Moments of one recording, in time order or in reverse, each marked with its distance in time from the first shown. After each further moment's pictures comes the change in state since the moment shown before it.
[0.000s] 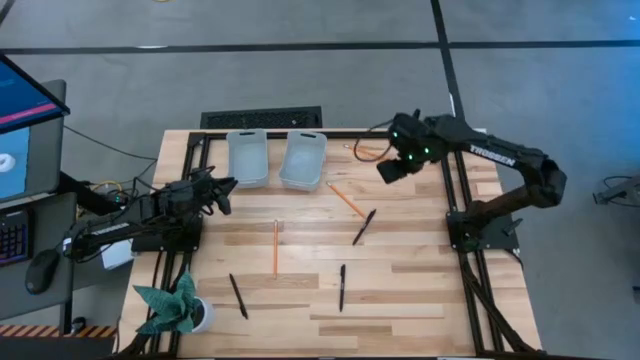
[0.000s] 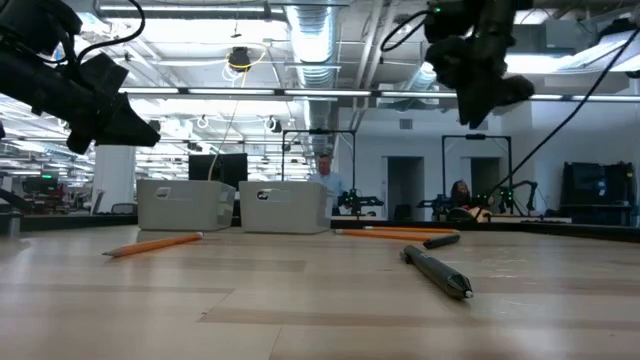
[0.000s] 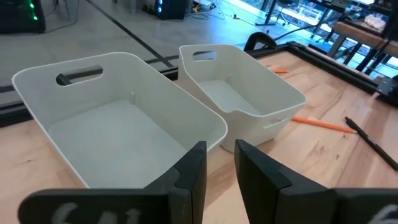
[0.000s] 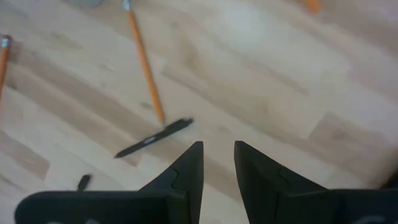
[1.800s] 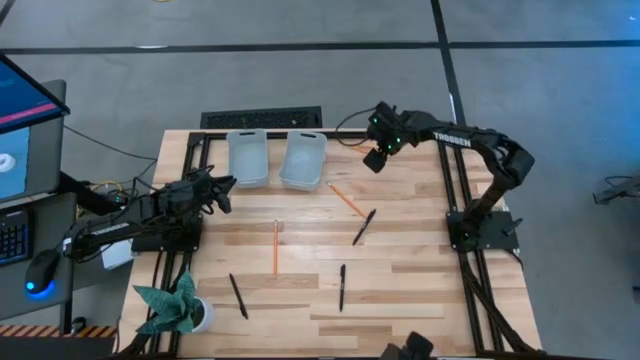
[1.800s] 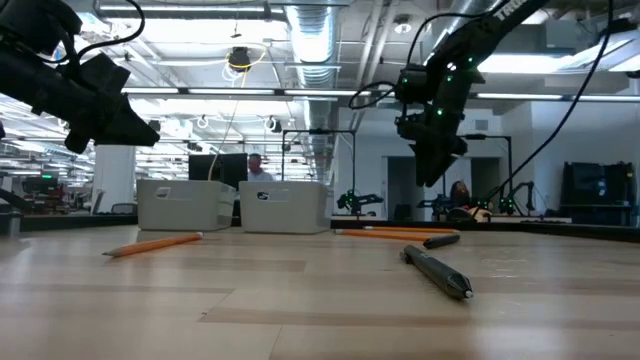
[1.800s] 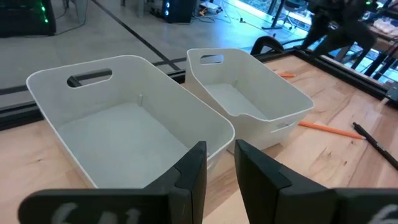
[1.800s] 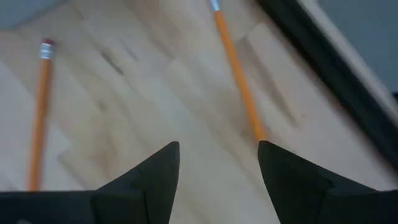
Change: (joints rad) left arm 0.000 0.000 0.000 0.002 -0.033 -0.006; right arm -0.186 0.322 -0.033 0.448 0.116 -0.651
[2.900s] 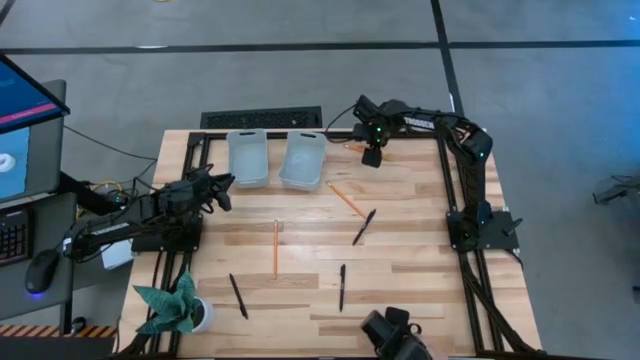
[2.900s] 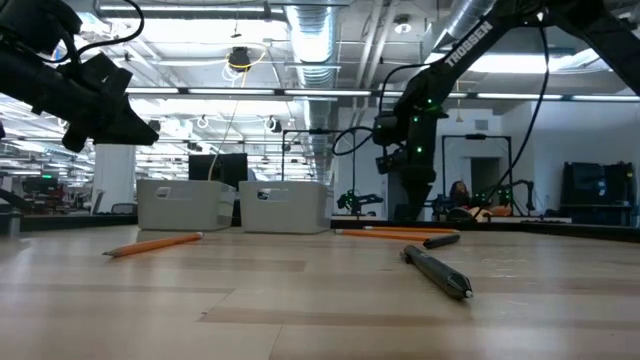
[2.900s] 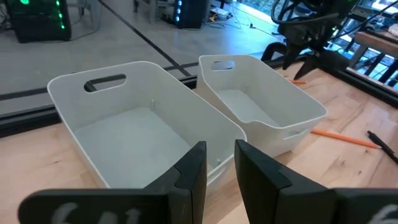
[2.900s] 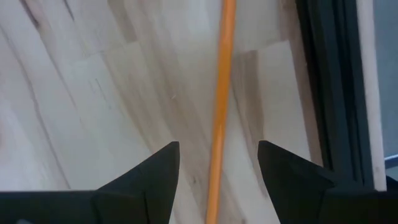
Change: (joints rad) left arm 0.000 0.000 0.000 0.004 -0.051 0.000; right arm -0.078 0.362 0.281 -0.127 0.005 -0.433
